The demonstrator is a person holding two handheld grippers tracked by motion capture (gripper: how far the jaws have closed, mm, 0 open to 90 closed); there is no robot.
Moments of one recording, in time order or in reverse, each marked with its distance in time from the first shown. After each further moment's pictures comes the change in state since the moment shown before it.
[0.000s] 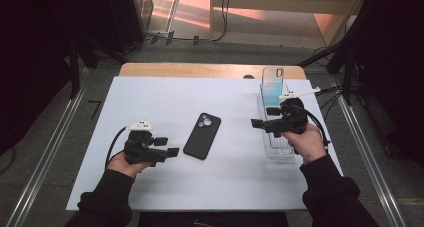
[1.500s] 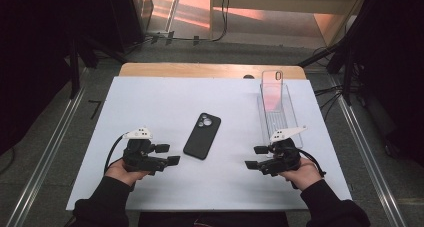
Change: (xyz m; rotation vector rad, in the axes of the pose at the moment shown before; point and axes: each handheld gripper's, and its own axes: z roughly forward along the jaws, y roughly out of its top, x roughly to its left) left arm -0.013 -0.015 -0.006 -0.007 -0.049 0.029; right arm 0.033 -0.081 0.020 0.102 0.158 -0.089
